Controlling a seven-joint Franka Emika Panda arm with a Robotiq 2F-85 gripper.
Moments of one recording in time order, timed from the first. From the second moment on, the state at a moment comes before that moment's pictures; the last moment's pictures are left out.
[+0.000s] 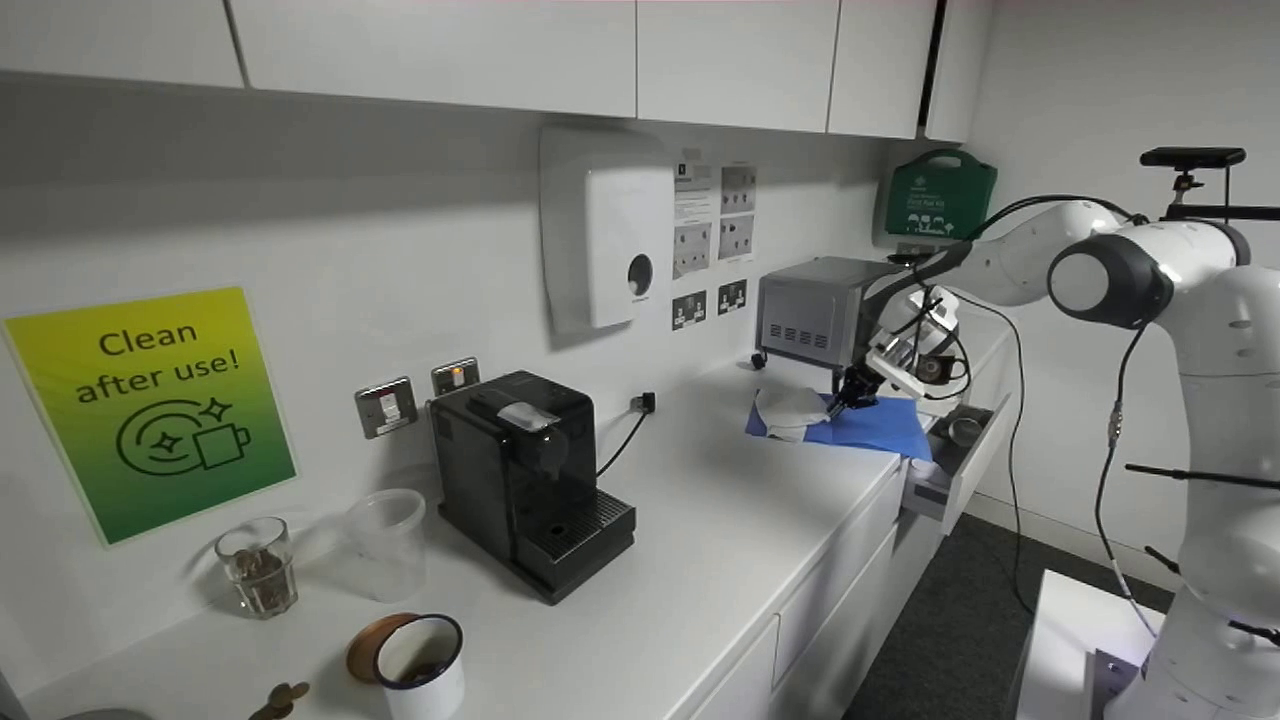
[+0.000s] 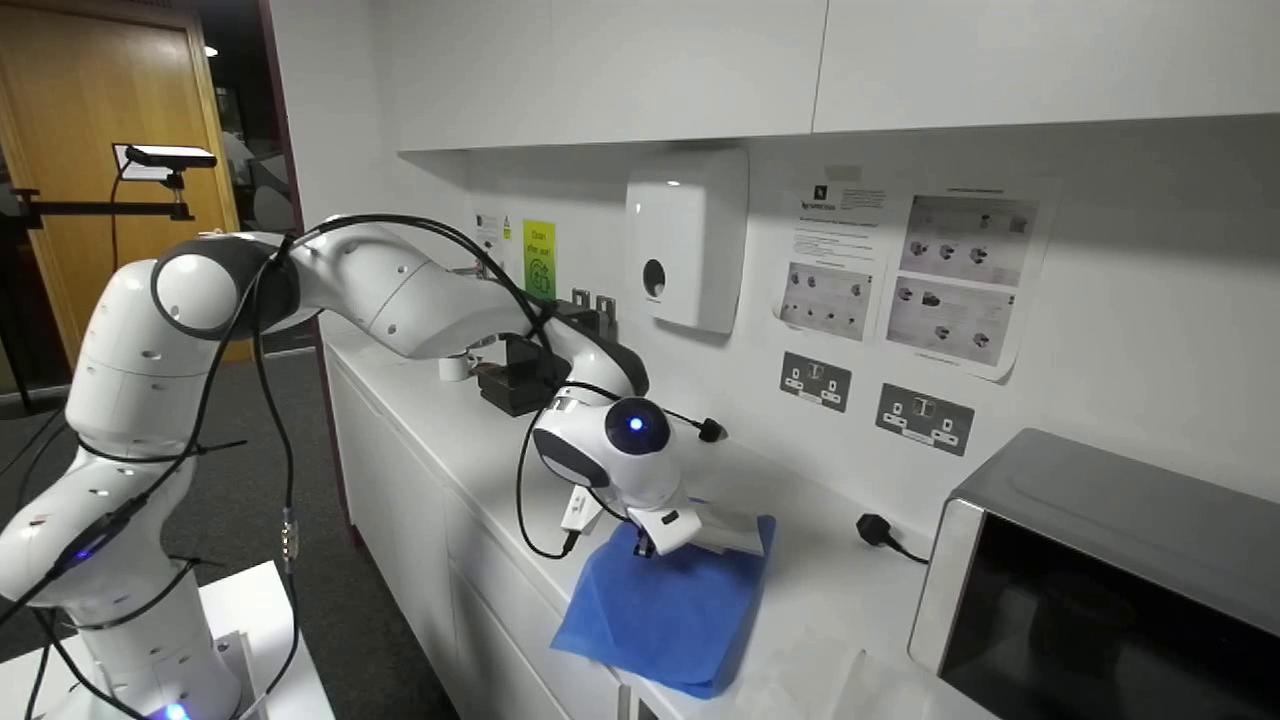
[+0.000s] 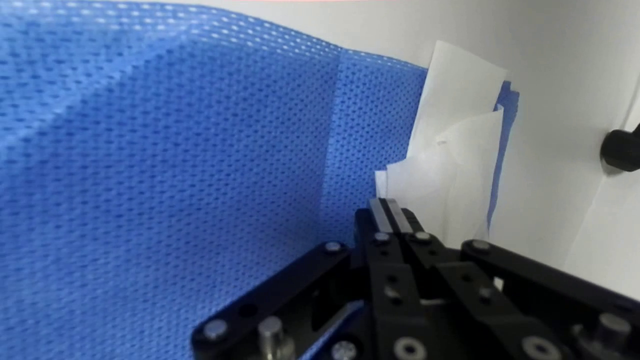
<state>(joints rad) -0.40 0.40 -0.24 -1.87 0.89 2.26 -0.19</state>
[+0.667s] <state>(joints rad) -0.34 0.29 -0.25 -1.96 0.60 2.39 0.04</state>
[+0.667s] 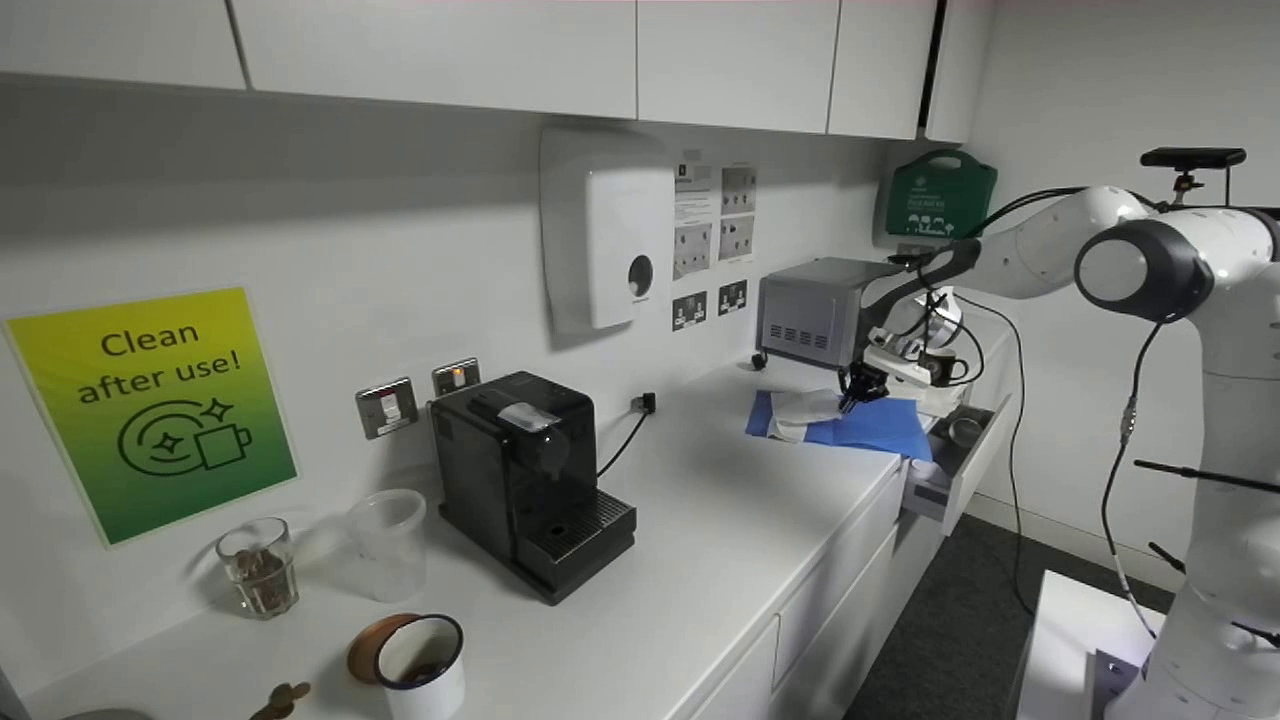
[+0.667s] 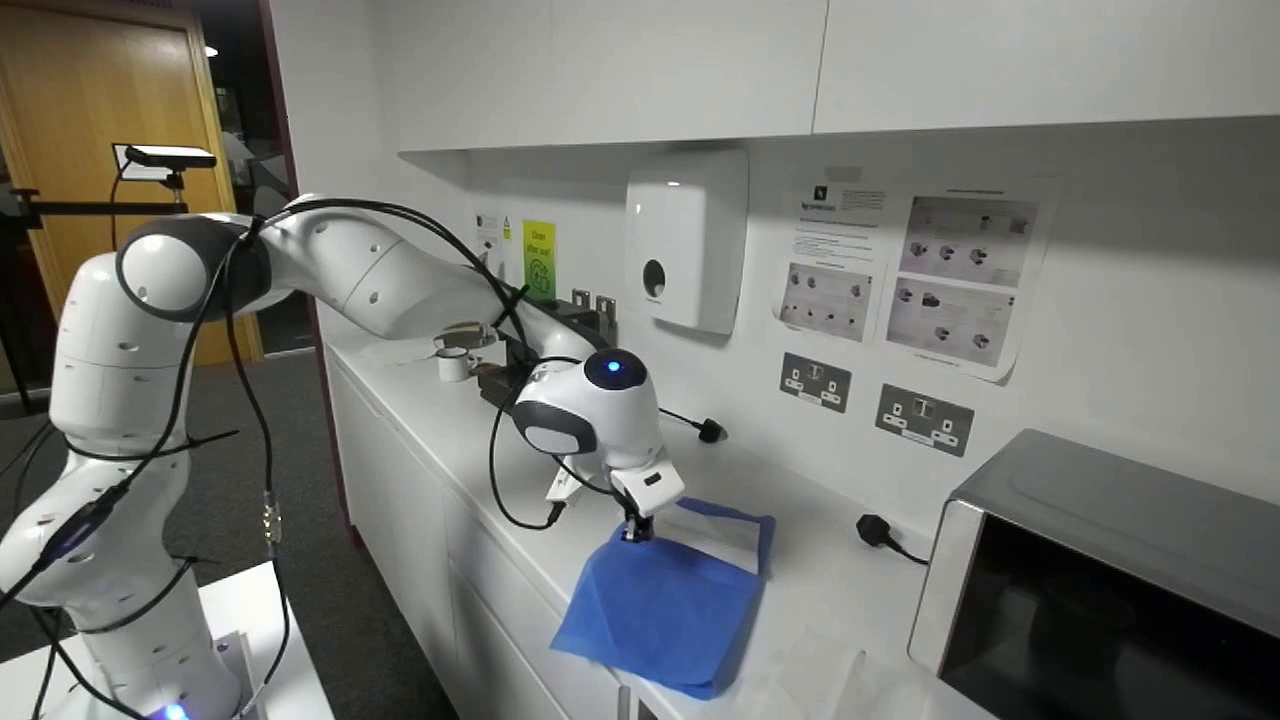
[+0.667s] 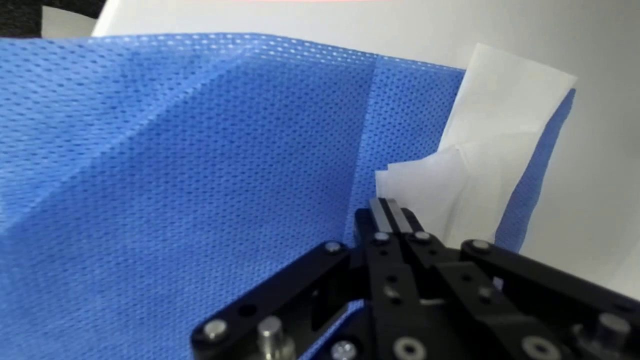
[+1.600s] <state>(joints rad) -0.26 0.19 -0.29 -2.04 0.07 2.43 0.42</state>
